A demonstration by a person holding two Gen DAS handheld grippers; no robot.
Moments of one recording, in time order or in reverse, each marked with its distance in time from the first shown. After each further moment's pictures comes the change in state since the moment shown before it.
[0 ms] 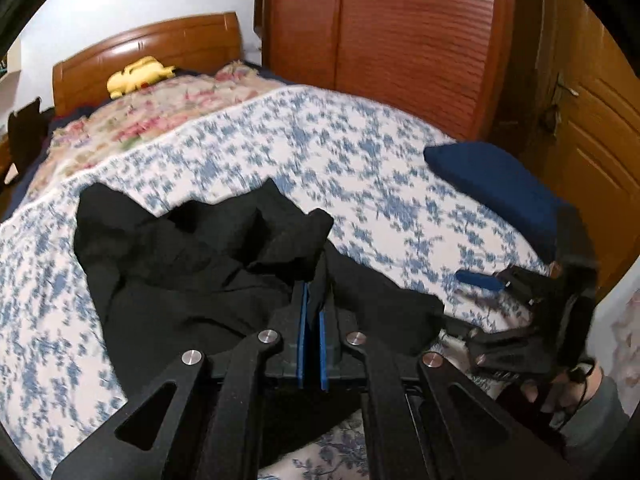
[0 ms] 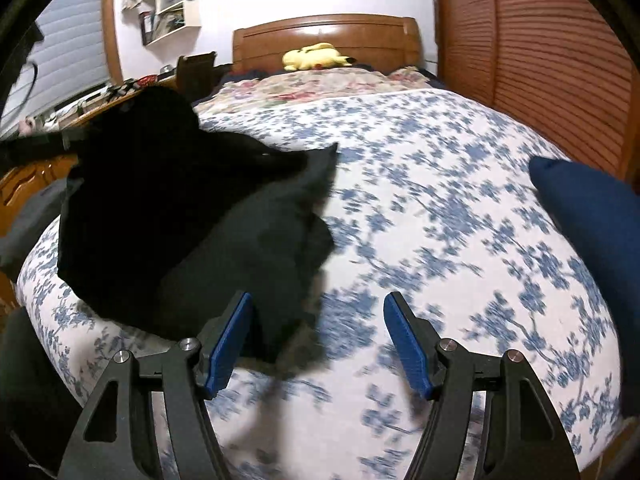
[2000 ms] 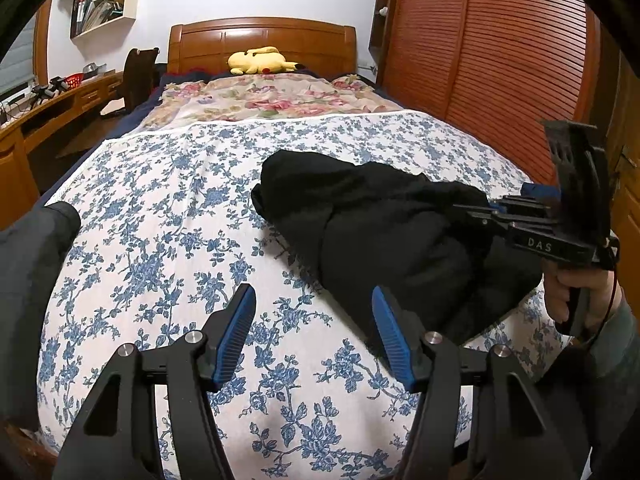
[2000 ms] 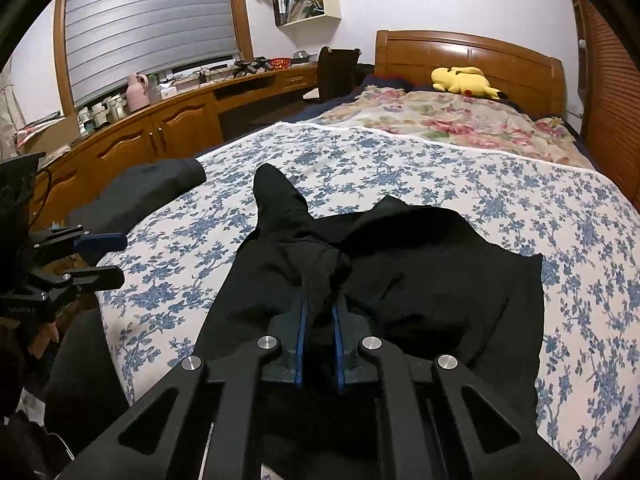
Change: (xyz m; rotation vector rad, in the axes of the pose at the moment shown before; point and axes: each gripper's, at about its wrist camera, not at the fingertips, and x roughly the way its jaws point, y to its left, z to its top) left arm -0.112 0.152 -0.116 -0.256 -0.101 0.222; right arm 0.058 0.131 0.125 -0.300 -0.010 0.386
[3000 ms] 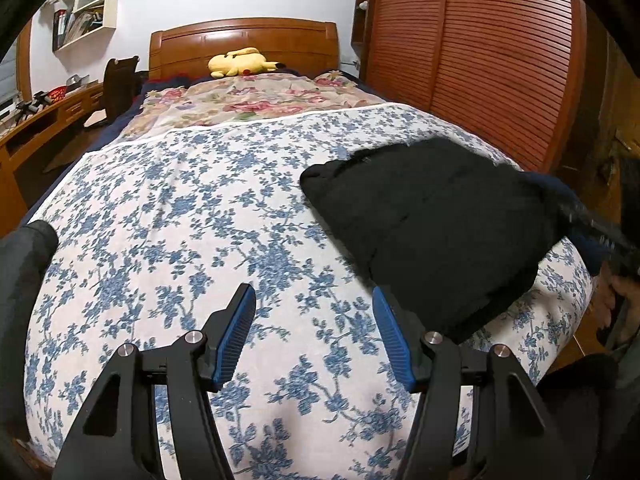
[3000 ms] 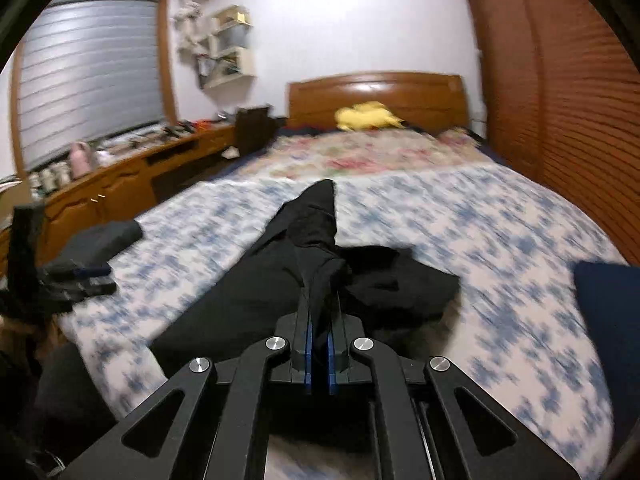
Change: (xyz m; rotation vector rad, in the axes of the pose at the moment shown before) left arm 0.023 -0.044 0.007 0.059 0.008 -0.025; right arm -0.124 -0.044 -0.097 0.200 -0.153 -0.288
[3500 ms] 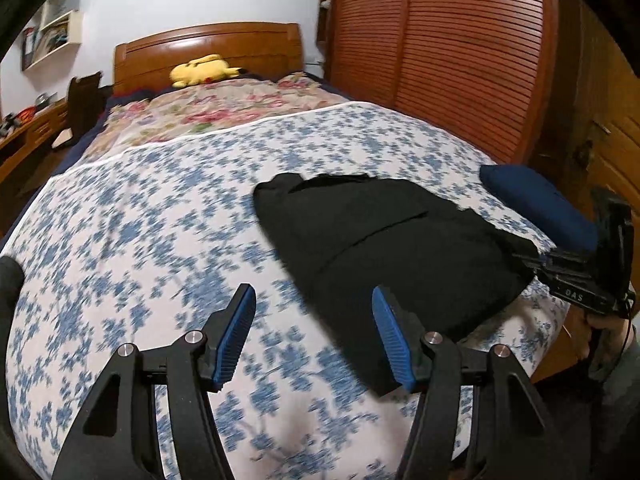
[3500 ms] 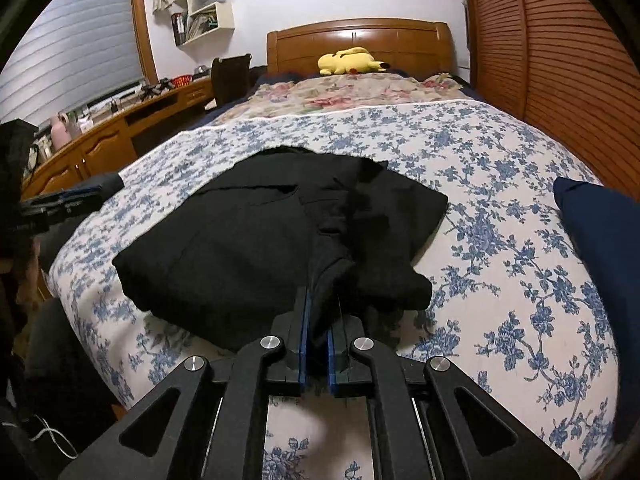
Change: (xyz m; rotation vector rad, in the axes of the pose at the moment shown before) left arm 0.021 -0.062 0.024 0.077 -0.002 -0.086; right arm 0.010 -0.020 -0.030 0.031 0.136 -0.010
